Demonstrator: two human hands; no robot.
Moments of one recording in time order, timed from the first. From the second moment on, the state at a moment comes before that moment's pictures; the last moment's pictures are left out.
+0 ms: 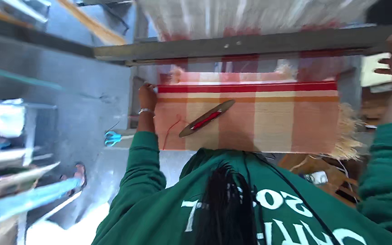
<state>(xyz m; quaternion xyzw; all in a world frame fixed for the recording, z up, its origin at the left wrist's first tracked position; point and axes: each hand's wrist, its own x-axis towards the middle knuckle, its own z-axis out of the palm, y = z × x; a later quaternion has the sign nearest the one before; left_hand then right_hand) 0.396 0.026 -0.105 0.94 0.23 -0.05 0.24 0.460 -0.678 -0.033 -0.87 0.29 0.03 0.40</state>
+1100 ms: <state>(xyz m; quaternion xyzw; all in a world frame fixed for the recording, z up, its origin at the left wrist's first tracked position) 0.413 -0.011 -0.140 0.90 0.38 0.07 0.21 0.482 -0.697 -0.036 -0.87 0.34 -0.02 0.37</state>
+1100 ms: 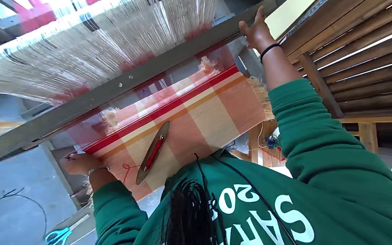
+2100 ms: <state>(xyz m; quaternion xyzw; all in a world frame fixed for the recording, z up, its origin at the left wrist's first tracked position) 0.379 -0.004 -0.121 0.87 0.26 0.05 0.41 0.433 -0.701 -0.101 -0.79 0.33 -0.20 0.48</state>
